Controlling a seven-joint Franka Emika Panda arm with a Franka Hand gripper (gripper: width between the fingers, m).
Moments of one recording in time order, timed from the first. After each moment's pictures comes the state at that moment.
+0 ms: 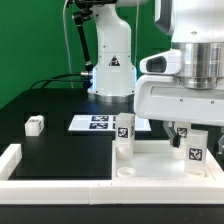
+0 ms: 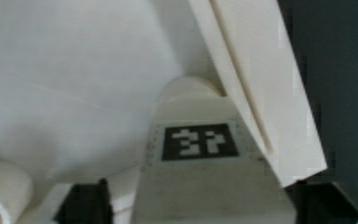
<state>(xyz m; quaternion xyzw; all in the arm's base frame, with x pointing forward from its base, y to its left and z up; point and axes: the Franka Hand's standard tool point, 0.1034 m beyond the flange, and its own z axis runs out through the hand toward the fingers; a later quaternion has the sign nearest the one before) 0.630 0.116 0.072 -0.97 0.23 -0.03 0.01</state>
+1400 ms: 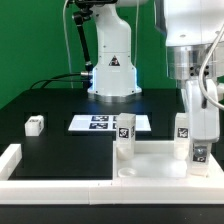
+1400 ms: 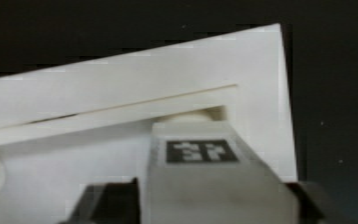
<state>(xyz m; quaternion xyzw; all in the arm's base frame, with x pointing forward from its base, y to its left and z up) 0.629 0.120 0.071 -0.66 0.75 0.01 0.06</state>
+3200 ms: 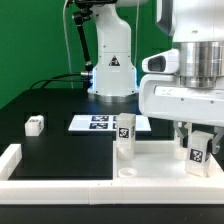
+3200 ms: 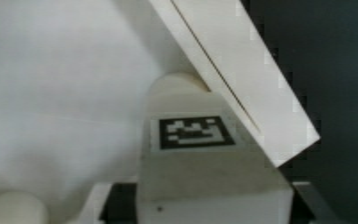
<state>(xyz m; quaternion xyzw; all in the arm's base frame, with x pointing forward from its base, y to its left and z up) 0.634 0.118 0.073 -0.94 0.34 -0.03 0.02</state>
